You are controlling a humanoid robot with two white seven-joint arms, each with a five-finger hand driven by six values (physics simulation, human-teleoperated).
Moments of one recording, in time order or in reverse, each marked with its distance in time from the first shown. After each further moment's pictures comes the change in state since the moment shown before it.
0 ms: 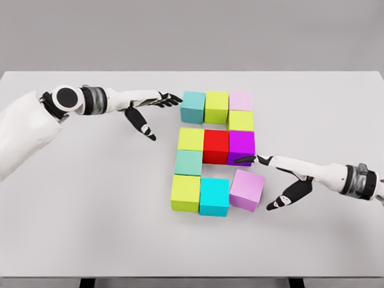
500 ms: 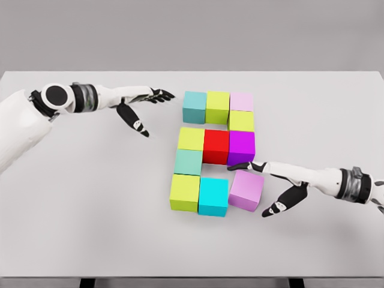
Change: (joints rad) left arm 0.002 0.039 0.028 -0.003 -0.001 -0.014 0.000; right arm 0.003 -0.004 0.023 -0.049 0.003 0.000 0.000
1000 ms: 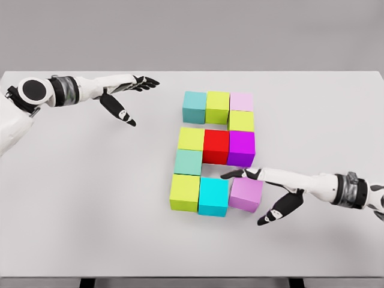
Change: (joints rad) left arm 0.012 0.051 0.071 0.003 0.000 -0.022 0.000; right arm 0.023 -0.004 0.003 -0.062 0.000 0.000 0.000
